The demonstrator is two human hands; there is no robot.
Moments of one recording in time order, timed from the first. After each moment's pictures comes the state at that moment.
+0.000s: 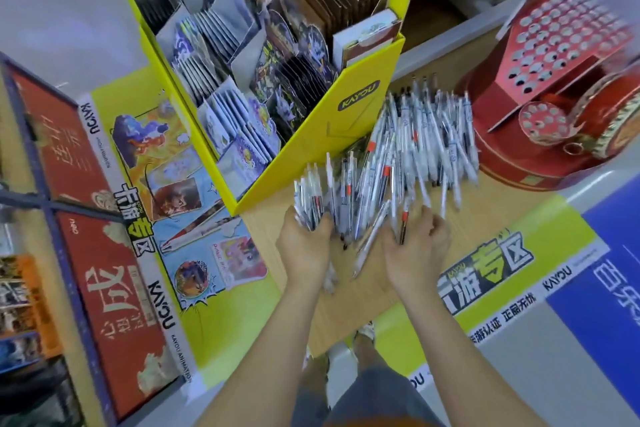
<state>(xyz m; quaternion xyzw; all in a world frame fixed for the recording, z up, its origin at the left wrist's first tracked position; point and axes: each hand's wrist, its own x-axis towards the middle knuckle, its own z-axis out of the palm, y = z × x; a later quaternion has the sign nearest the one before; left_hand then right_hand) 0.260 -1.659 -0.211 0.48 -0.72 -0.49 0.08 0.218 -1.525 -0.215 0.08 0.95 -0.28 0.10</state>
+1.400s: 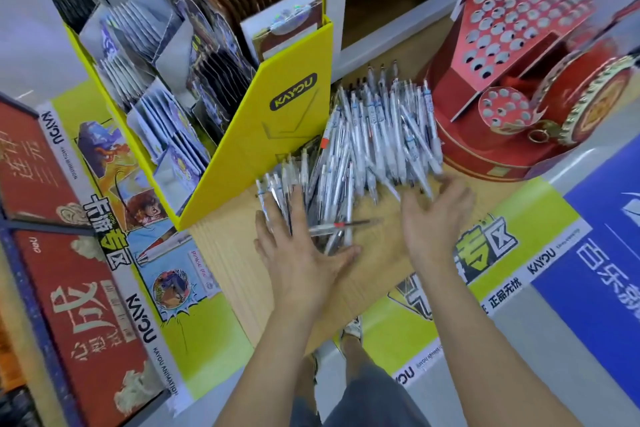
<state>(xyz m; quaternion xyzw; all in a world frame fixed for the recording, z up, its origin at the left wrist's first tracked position) 0.249 -1.610 -0.228 0.31 -0.91 -0.29 0.01 0.146 -1.474 -0.212 0.13 0.89 -0.43 -0.02</state>
